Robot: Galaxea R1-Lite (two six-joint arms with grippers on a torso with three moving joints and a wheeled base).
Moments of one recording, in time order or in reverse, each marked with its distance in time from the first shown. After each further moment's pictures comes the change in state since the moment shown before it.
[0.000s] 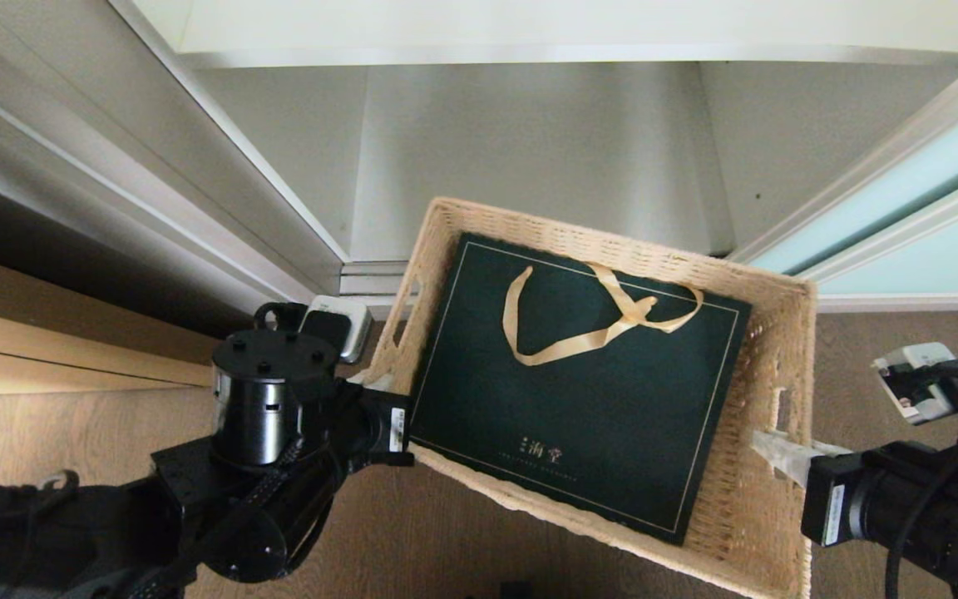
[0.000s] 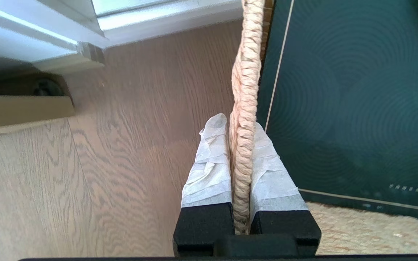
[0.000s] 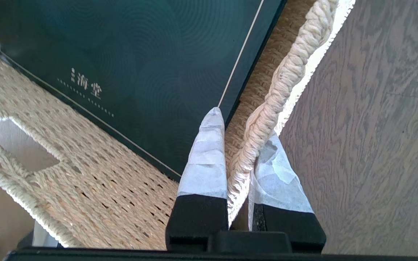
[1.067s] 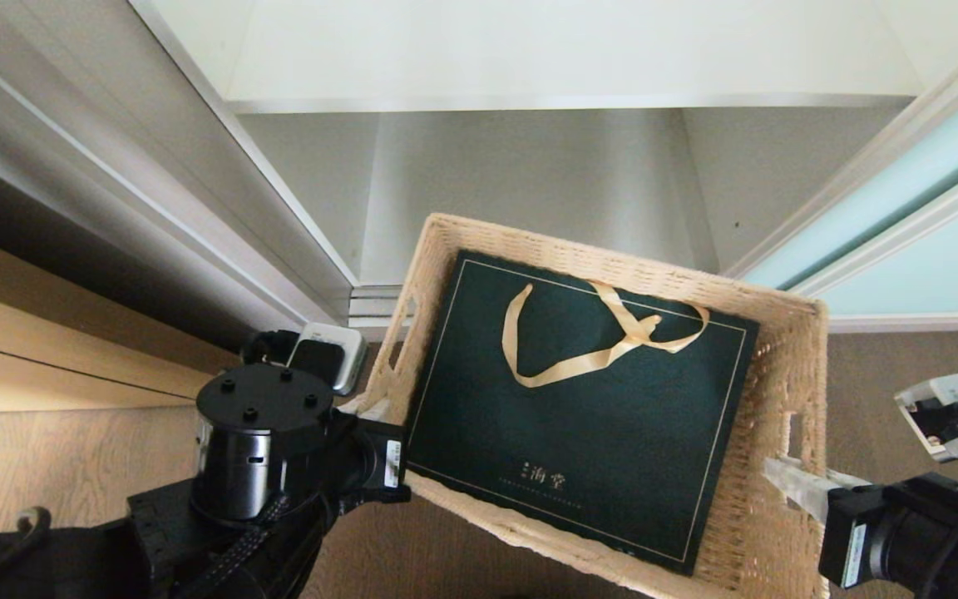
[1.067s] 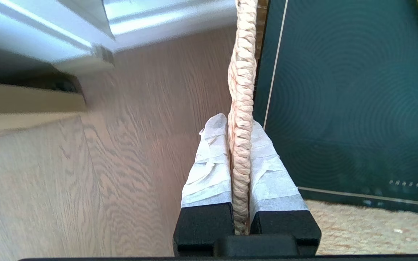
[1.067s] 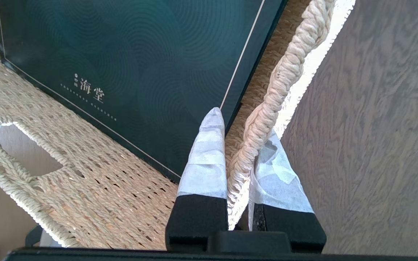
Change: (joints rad) left arm -0.068 -0.038 0.068 0.001 0.047 -0.034; right arm 0.095 -0.051 0.060 -0.001 -0.073 0.043
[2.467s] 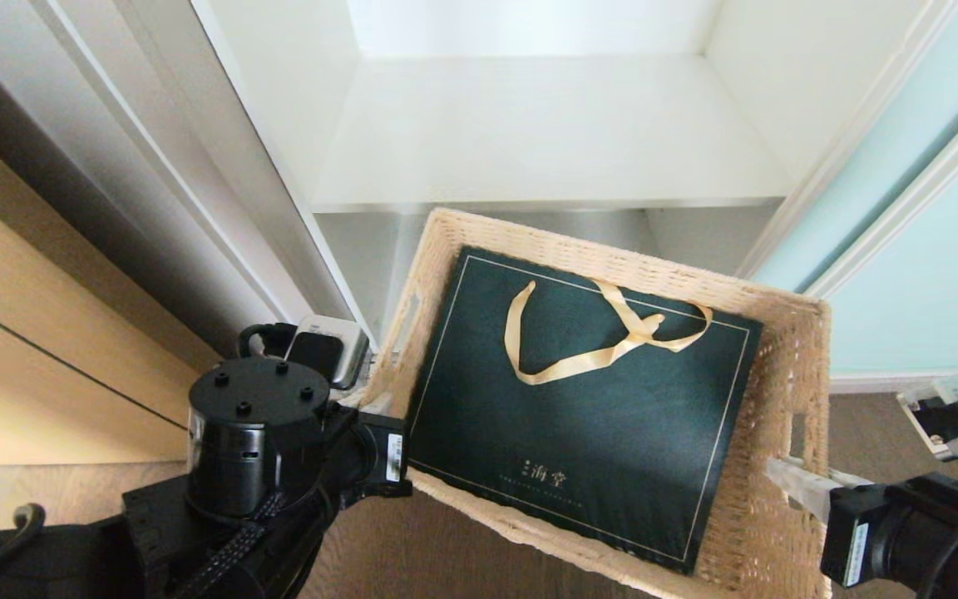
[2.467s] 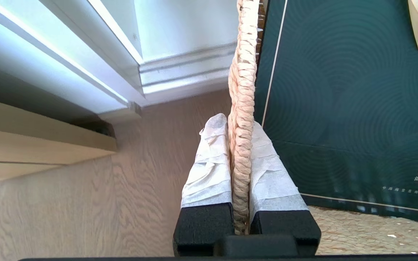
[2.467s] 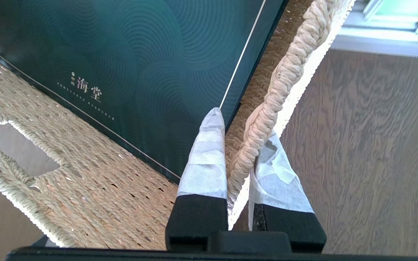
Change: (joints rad) left arm -0.009 -0.008 -0.014 -0.001 -0.001 0.001; right arm -0.001 0.002 -0.006 0.000 0.002 0.000
